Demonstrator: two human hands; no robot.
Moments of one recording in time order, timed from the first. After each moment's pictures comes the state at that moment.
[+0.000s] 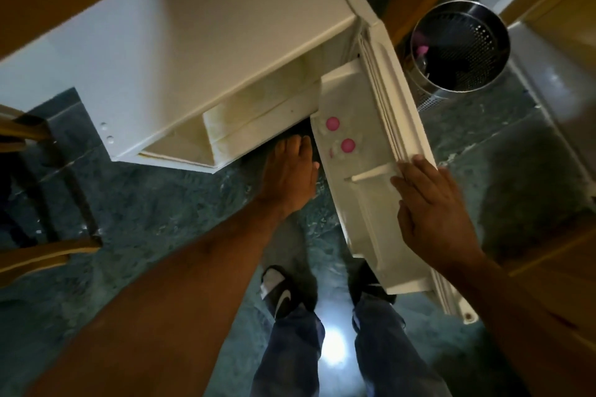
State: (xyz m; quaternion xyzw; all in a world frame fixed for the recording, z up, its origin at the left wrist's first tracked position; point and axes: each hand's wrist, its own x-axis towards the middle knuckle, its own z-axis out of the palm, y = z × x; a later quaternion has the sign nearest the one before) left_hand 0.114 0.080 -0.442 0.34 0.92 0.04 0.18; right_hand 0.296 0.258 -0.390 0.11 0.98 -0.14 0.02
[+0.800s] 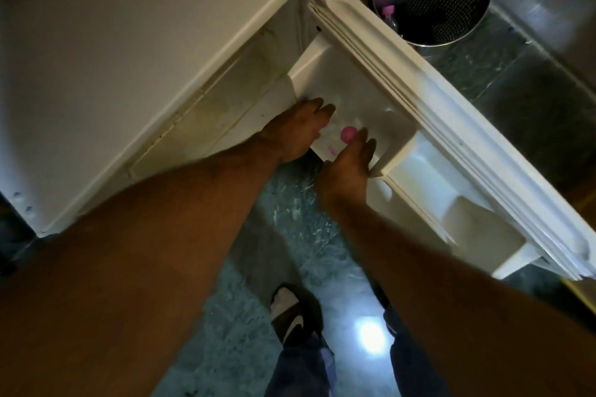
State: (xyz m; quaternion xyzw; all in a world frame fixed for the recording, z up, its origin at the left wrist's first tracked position) left_hand 0.038 0.162 -0.518 0.58 0.77 0.04 0.27; right_hand 0.171 0.182 -0.484 0.59 0.64 -0.49 0.00
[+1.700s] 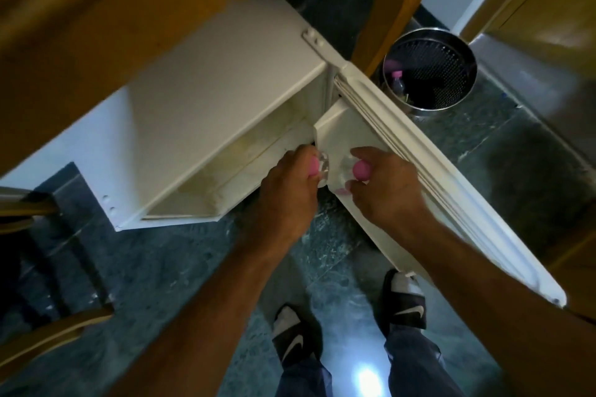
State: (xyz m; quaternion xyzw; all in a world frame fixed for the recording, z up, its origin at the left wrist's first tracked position) left_hand 0.099 0.101 -0.338 0.31 0.89 0.29 0.19; right_hand 0.179 0.229 -0.333 0.42 0.81 -0.40 0.05
